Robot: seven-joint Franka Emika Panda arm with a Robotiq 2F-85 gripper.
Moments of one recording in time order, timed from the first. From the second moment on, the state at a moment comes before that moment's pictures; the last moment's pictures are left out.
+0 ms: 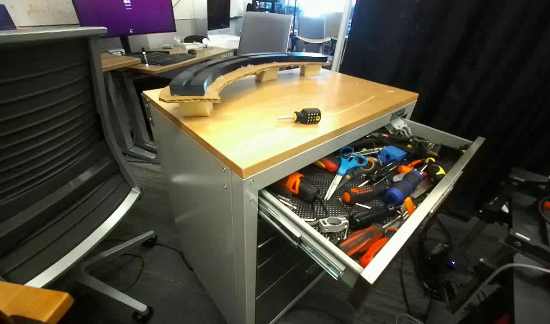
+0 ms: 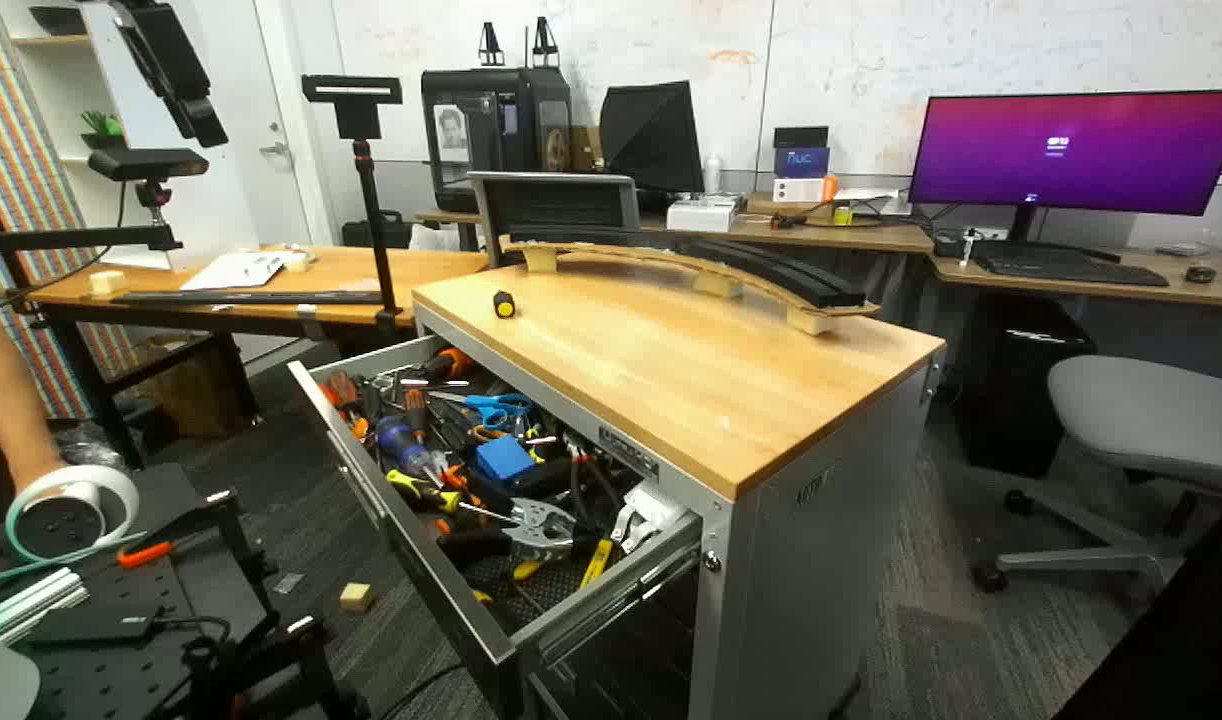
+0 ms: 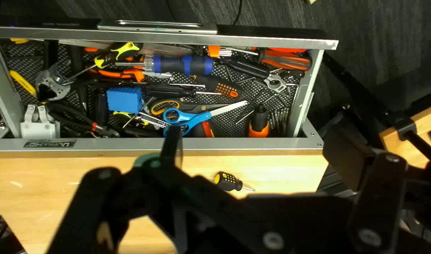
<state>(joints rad) 0.17 -0.93 0.31 -2.66 0.19 1.96 0.36</state>
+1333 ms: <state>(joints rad) 0.15 -0.37 0.16 -2.56 0.19 2.30 -0.05</state>
